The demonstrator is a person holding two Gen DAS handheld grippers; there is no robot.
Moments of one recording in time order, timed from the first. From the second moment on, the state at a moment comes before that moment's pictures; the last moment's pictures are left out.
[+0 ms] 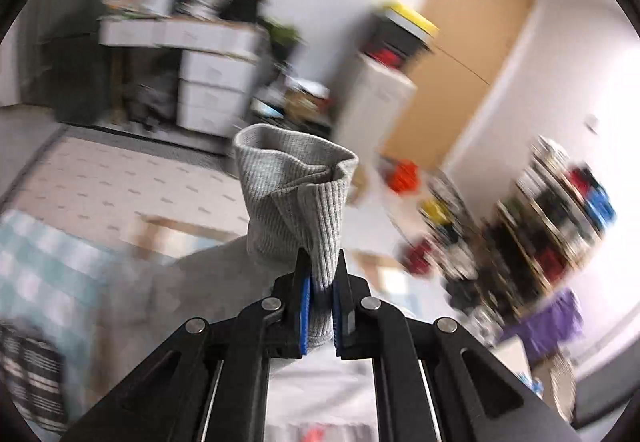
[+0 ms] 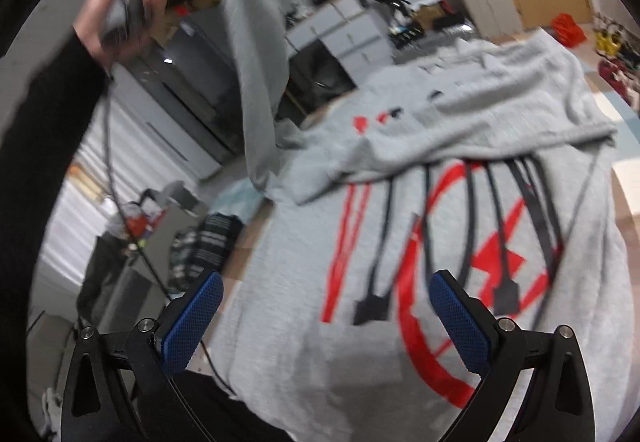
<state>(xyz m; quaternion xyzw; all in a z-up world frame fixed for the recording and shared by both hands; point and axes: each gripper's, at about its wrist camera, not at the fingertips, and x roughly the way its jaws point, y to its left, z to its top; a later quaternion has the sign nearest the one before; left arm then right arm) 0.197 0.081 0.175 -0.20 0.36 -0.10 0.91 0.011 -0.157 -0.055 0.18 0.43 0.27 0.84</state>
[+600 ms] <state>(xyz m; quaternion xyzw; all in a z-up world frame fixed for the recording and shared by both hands) 0.240 -0.096 -0.022 -0.10 0.60 -0.28 0.74 -0.001 -0.388 -0.069 0.47 0.31 -0.01 0.83</state>
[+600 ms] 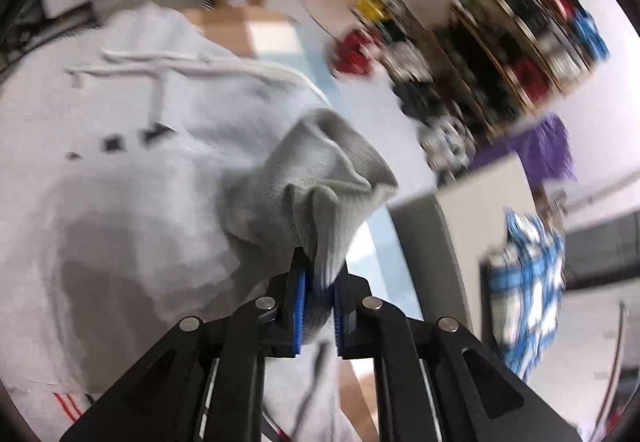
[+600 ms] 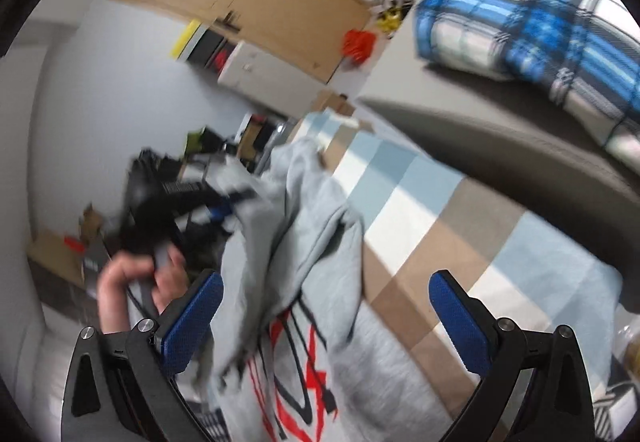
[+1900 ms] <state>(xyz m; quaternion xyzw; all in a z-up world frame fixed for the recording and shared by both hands) 0.193 0.203 -0.088 -0.30 0.56 -0.22 0.74 0.239 -0.183 -0.127 -0.11 0.59 0.02 0.80</state>
